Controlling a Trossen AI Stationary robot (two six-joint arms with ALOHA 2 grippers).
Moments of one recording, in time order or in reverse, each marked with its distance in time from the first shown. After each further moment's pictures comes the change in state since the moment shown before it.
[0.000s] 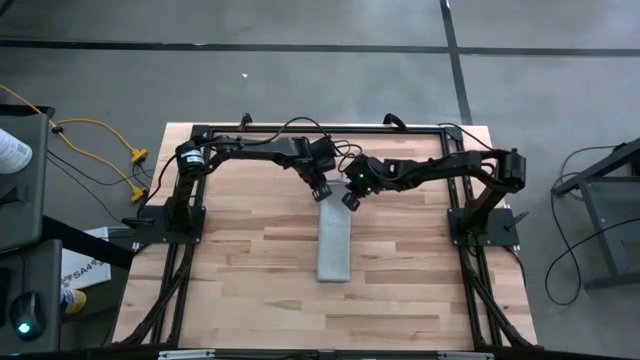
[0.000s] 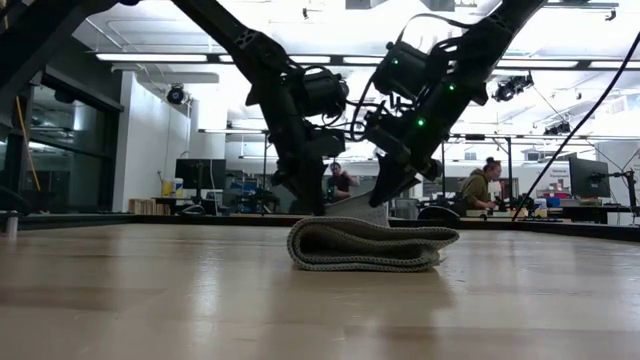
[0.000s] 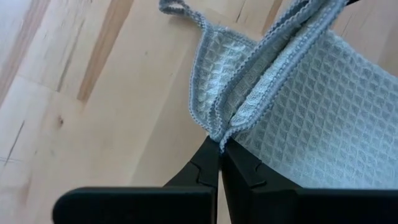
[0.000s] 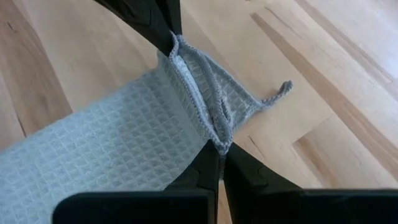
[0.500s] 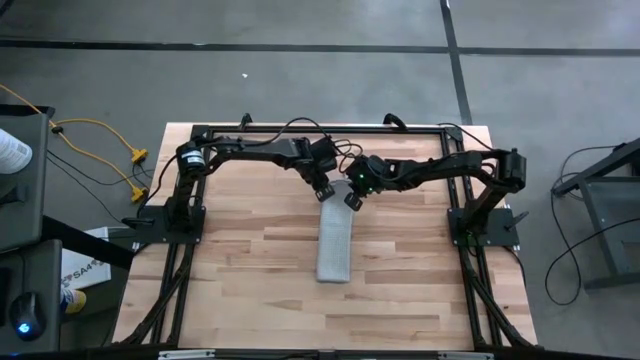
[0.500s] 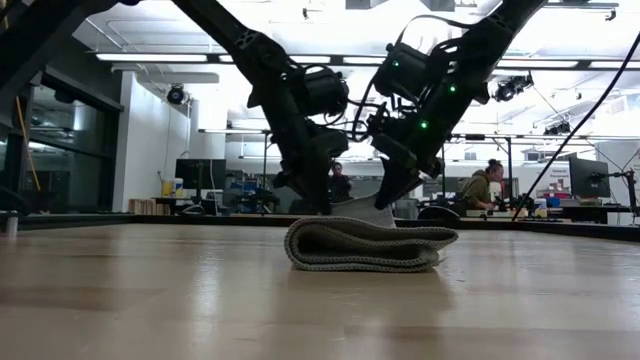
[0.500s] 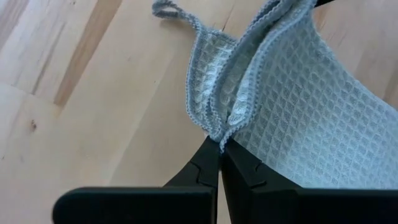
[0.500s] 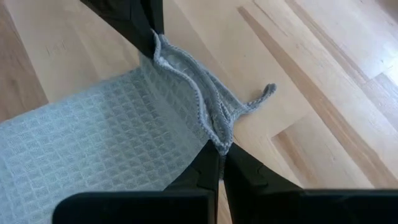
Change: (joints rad) left arm -0.014 0.001 -0.001 0.050 0.061 -0.080; right arm 0.002 0.000 0.000 -0.006 0.027 -0.044
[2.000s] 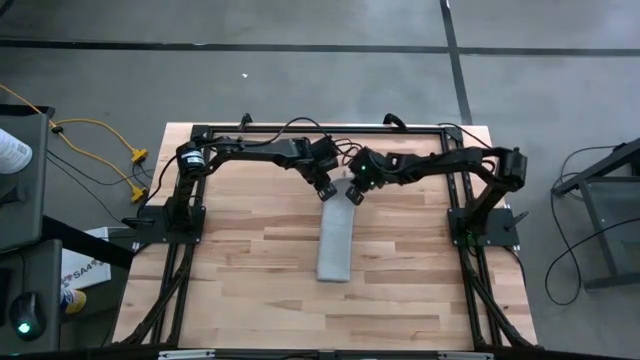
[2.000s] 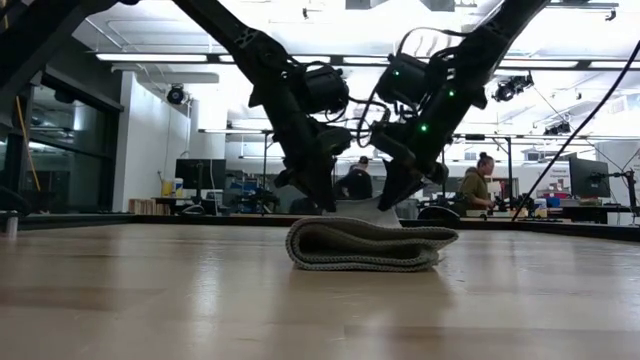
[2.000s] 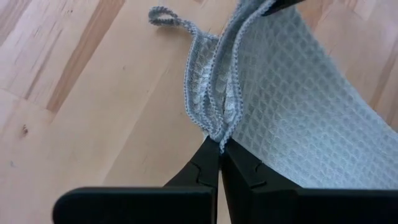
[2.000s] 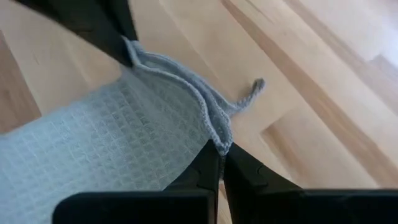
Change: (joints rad) left arm -0.006 -0.002 0.004 0.018 0.014 -0.045; right arm -0.074 0.000 0.001 -0.025 -0.077 0.030
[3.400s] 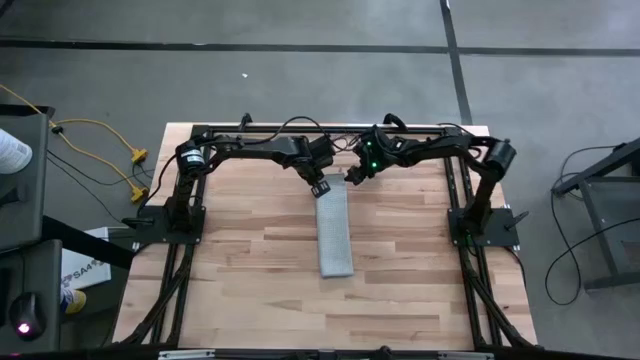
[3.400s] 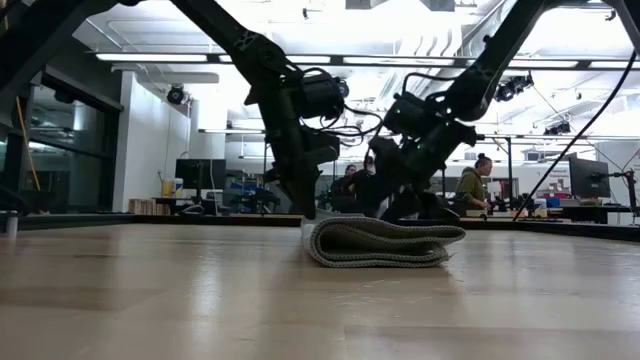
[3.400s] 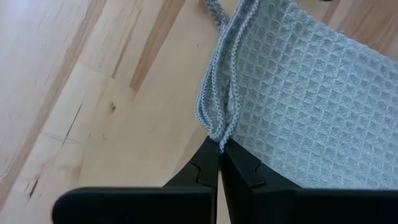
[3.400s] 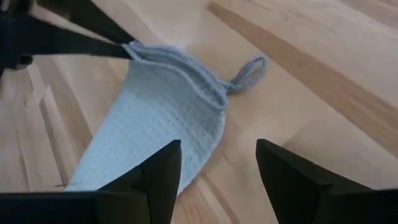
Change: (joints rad) left arm 0.019 0.000 -0.001 -0.077 -0.175 0.103; right arm -0.244 0.129 0.000 0.193 -0.512 0.184
